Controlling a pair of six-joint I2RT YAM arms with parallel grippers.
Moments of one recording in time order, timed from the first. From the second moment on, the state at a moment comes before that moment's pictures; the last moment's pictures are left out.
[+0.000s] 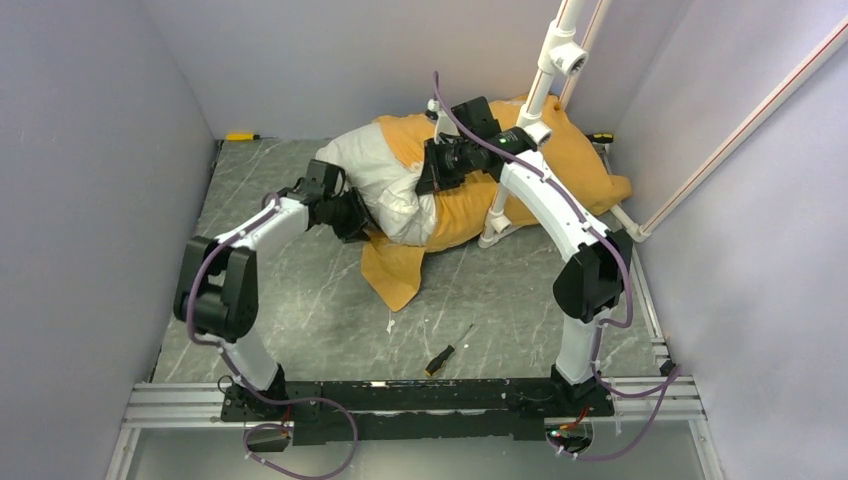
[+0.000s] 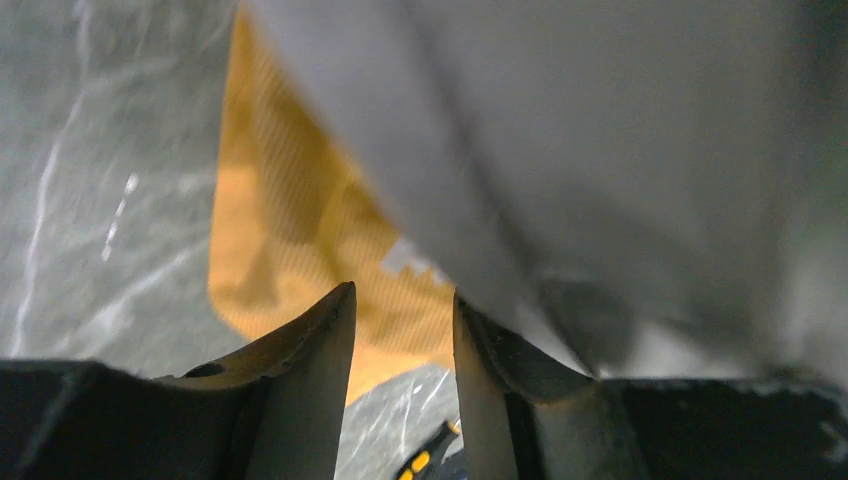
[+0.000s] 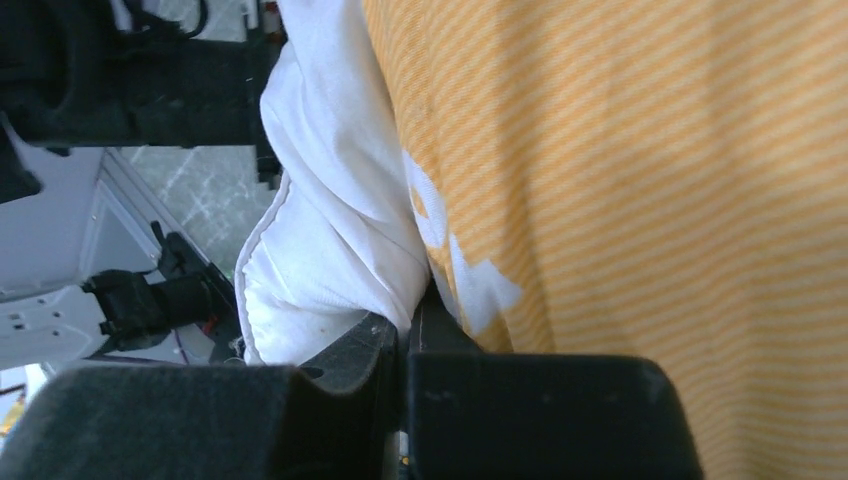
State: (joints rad) left arm -0.29 1.67 1.16 -0.45 0.36 -0.76; right arm 0.50 1.89 1.94 -0.84 -0.45 0.25
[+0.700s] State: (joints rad) left arm -0.31 1.95 1.02 0.17 0.41 -0.96; right arm 0.39 1.83 1.87 -0.67 -0.56 0.54
